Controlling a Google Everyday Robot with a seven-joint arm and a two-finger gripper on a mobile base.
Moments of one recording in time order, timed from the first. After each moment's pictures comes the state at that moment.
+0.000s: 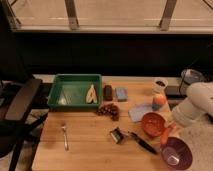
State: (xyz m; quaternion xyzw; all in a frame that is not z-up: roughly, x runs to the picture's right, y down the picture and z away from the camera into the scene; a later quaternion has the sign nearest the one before) arm 0.341 0.205 0.677 -0.30 -0.19 -0.28 0.89
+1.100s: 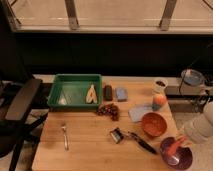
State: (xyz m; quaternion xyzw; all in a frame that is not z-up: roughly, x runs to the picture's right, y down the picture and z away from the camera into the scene) arm 0.362 0.251 0.664 -0.29 -0.18 -0.23 0.91
